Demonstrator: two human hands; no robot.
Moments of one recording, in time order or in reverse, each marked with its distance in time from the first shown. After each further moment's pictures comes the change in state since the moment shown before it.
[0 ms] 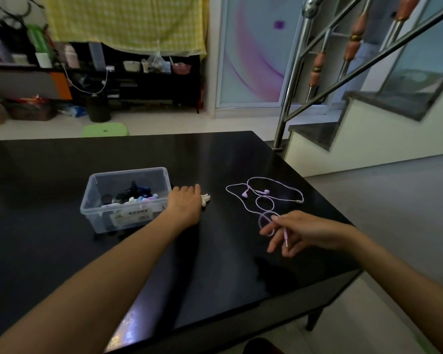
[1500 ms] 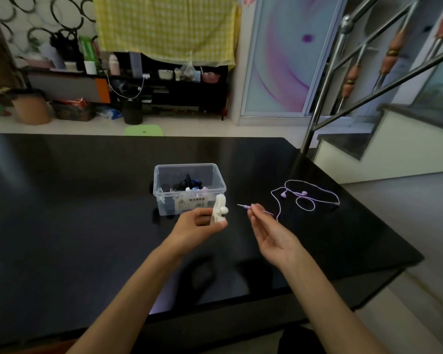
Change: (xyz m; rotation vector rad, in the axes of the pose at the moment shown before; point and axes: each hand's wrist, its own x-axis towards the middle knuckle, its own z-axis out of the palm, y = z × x) left_hand -0.150 -0.059 0.014 -1.683 0.035 -0.230; right_hand 0.033 -0.061 0.174 1.361 0.373 -0.190
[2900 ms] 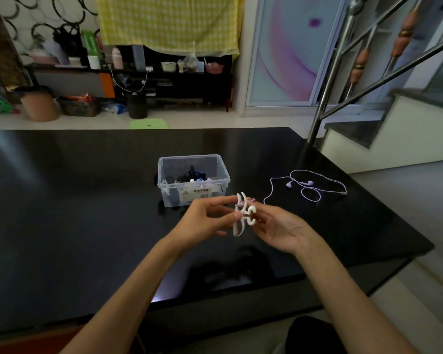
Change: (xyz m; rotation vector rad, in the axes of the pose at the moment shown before) left_hand -0.015 0.013 0.002 0.056 -0.235 0.197; right_hand 0.001 -0.013 -0.003 -0.483 -0.259 0.193
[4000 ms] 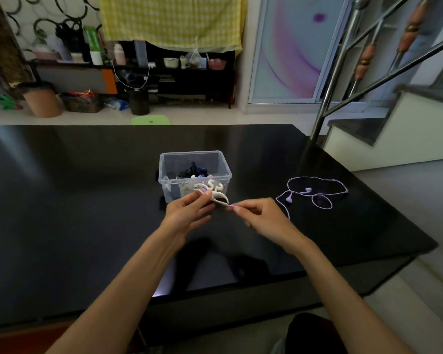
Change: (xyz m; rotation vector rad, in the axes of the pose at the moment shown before) left_hand 0.012 -0.017 -0.012 -0.496 0.408 -0.266; right_hand 0.003 0.013 0.006 -0.910 0.034 -0.515
